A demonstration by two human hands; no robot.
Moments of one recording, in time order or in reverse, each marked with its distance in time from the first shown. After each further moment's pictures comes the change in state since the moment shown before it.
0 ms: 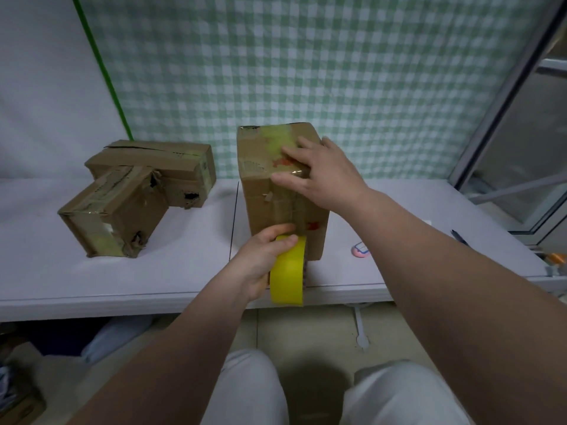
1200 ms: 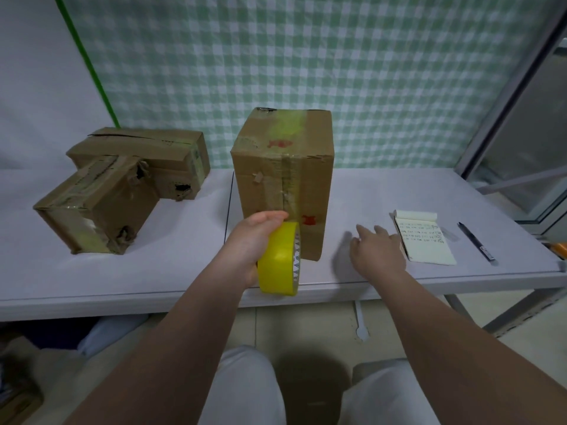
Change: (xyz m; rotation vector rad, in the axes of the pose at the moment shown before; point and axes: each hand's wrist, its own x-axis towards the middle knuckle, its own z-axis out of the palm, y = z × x) left_hand 0.013 0.015 0.003 0.023 0.188 -0.029; right_hand -0.069 0.119 0.103 -0.108 -0.150 0.639
